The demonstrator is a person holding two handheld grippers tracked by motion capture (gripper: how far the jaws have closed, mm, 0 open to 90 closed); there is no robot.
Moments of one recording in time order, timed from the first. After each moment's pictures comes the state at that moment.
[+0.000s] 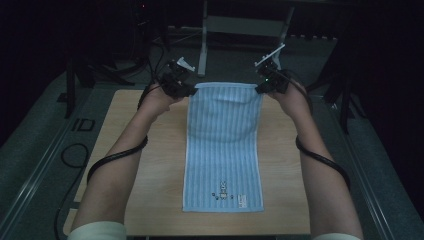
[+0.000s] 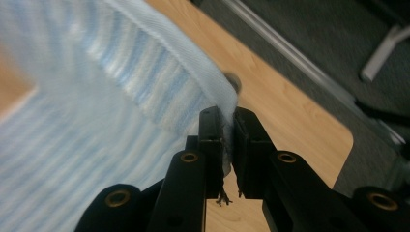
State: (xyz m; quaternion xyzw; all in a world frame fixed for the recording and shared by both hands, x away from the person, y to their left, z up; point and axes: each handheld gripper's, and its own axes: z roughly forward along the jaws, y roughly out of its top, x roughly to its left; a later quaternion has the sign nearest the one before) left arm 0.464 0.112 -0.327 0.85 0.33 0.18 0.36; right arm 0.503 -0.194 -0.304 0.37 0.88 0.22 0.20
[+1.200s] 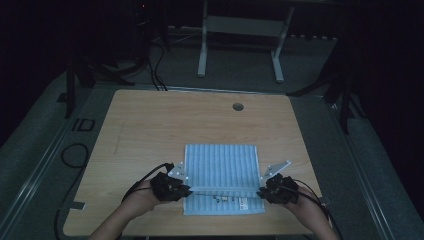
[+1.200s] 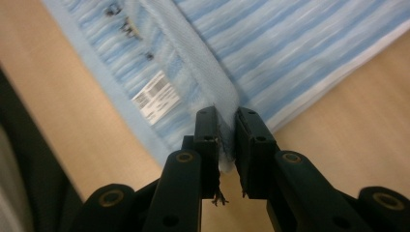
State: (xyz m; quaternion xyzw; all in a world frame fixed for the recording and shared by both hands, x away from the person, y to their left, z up) left arm 0.271 0.111 -0.498 0.92 0.23 0.02 0.31; right arm 0.281 -0.240 -0.485 0.28 0.93 0.21 0.06
